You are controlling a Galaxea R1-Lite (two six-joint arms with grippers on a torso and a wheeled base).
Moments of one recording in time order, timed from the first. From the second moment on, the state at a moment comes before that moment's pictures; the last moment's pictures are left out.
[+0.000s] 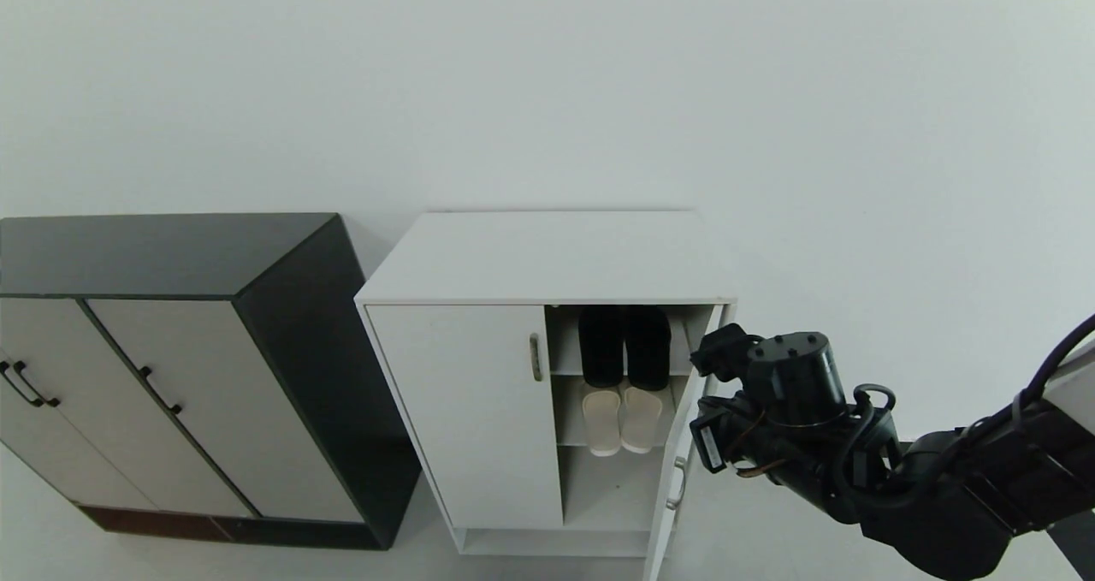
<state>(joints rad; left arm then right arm) 0.00 0.00 0.00 0.00 -0.03 -0.02 0.68 1.93 -0.75 -0.70 -0.36 -0.03</state>
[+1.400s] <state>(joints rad) 0.00 0.00 0.00 0.00 -0.03 -0.02 0.61 2.16 -0.87 -0.99 -0.19 0.02</state>
